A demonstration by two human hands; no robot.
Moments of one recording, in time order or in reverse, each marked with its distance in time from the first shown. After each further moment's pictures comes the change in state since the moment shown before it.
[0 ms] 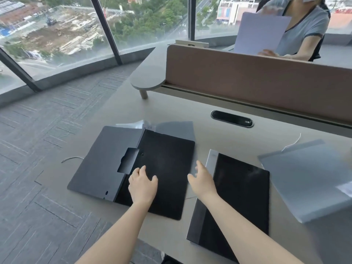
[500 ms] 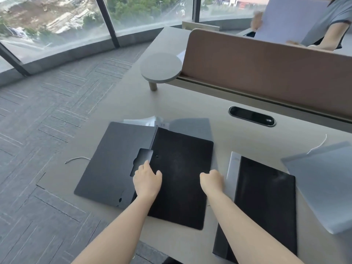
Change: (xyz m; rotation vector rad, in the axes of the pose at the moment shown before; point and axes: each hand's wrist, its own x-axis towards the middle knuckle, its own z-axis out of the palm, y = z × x) left_hand 0.080 -0.029 -0.014 0.084 -0.090 0.010; right_hand 0.060 -0.019 0.061 -0.058 0.194 0.441
